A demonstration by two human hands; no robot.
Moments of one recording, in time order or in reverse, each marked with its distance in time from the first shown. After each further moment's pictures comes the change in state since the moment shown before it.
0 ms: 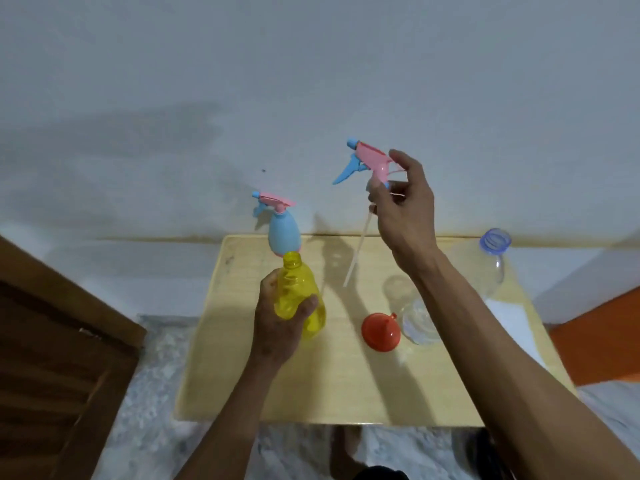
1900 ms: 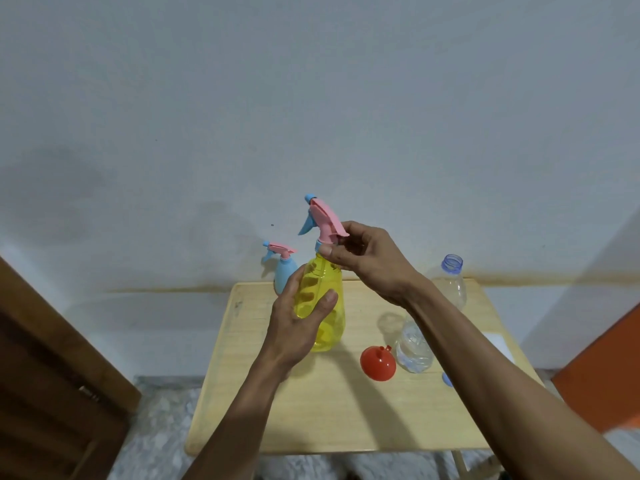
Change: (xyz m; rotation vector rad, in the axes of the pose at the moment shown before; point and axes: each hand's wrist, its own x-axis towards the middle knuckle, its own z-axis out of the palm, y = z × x) left_hand -0.038 0.110 -0.016 -0.046 -0.200 0.135; right_hand -0.074 -0.074 -0.022 0.112 -0.555 -0.097
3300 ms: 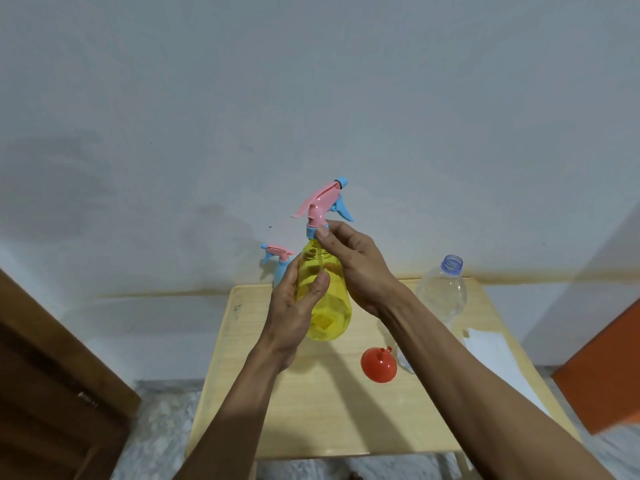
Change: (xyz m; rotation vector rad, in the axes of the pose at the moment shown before) left_hand 0.019 0.015 0.001 -0.223 -0.076 0.003; right_hand 0.008 0.004 0.030 0.355 0.084 0.061
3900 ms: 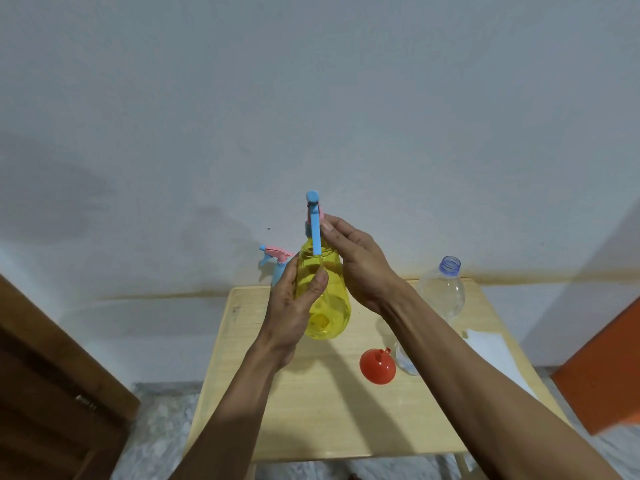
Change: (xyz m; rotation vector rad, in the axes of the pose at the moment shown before) left_hand 0.001 0.006 0.003 -0.008 -0.018 0.004; right_hand 0.002 -0.009 -0.004 0.102 -0.025 0.030
